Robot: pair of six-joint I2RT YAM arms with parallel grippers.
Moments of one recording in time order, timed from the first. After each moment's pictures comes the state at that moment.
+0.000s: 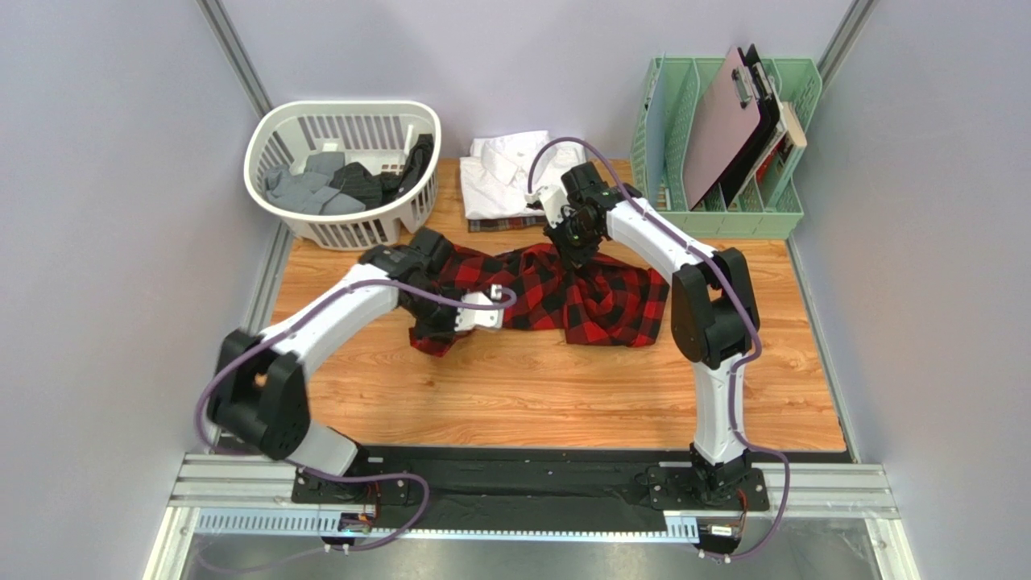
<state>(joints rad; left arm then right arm) -0.49 1.52 1.07 -0.91 0.38 1.16 0.44 2.09 1.76 -0.78 -0.21 -0.35</state>
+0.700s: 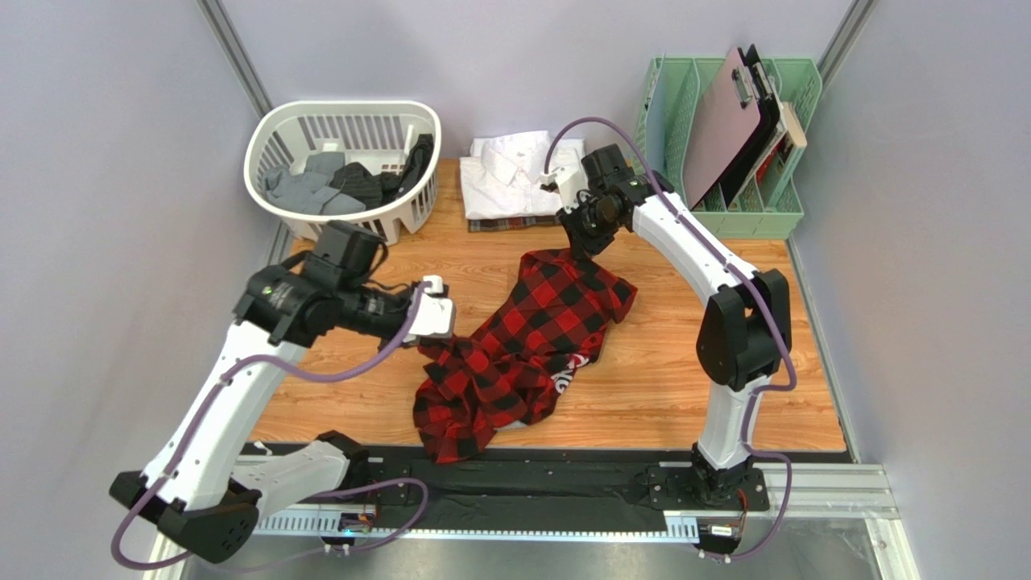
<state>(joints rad) -0.49 1.05 1.39 -1.28 0.78 1.05 0.42 1.91 1.75 -0.88 -0.25 -0.32</state>
